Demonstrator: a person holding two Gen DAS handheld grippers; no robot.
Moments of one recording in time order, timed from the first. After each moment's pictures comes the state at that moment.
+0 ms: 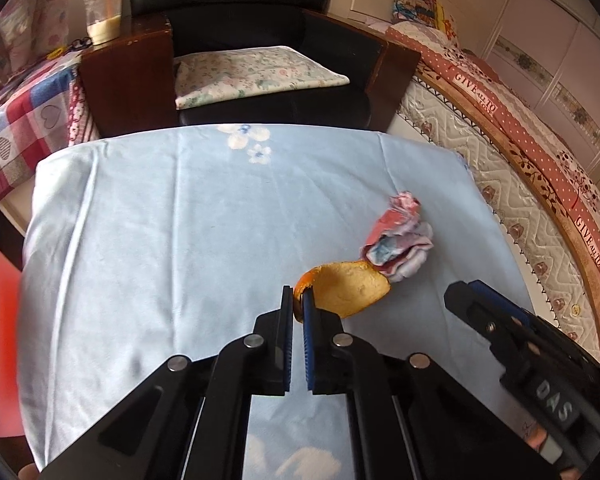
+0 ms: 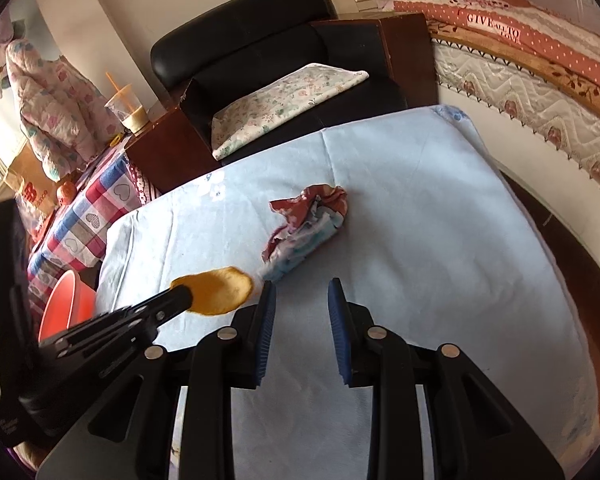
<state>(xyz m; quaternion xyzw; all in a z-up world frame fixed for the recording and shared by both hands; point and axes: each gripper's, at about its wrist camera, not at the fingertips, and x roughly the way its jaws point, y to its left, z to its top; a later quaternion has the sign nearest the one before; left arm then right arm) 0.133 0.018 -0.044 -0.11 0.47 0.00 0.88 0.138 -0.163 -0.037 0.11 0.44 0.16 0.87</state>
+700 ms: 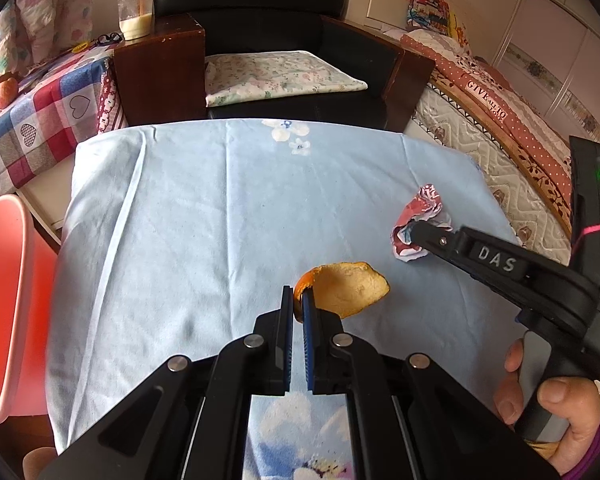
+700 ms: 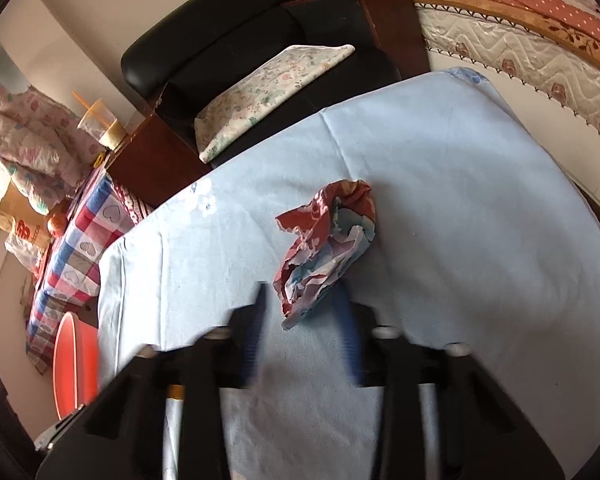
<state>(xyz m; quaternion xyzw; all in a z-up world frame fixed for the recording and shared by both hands) 0.096 0.041 -0.038 -0.11 0.46 0.02 0.88 0.178 -0.137 -0.060 0.16 0.48 0.14 0.85</state>
